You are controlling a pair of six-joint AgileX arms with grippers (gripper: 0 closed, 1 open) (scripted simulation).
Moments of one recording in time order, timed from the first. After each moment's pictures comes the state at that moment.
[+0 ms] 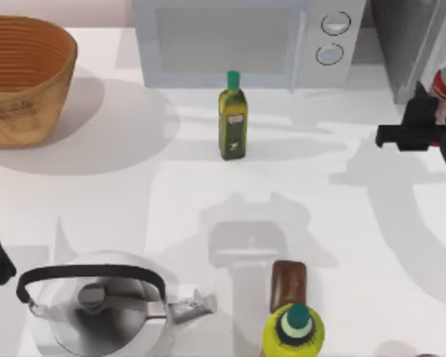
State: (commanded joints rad) left arm 0.00 0.00 0.00 0.00 0.00 0.00; right arm 0.40 1.36 0.49 0.67 0.40 0.10
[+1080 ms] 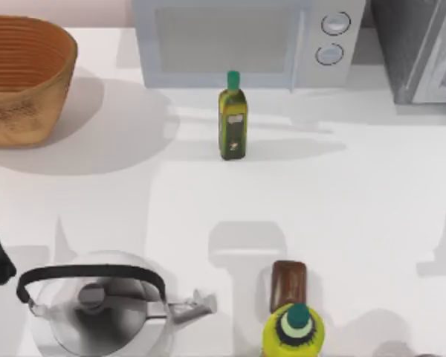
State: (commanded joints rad) left arm 0.00 0.00 0.00 0.00 0.00 0.00; right arm 0.04 0.09 0.04 0.06 0.02 0.01
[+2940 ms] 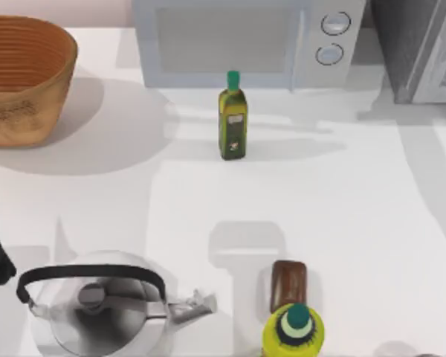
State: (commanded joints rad) left arm 0.00 0.00 0.00 0.00 0.00 0.00; right arm 0.18 1.15 1.54 -0.35 0.16 0.02
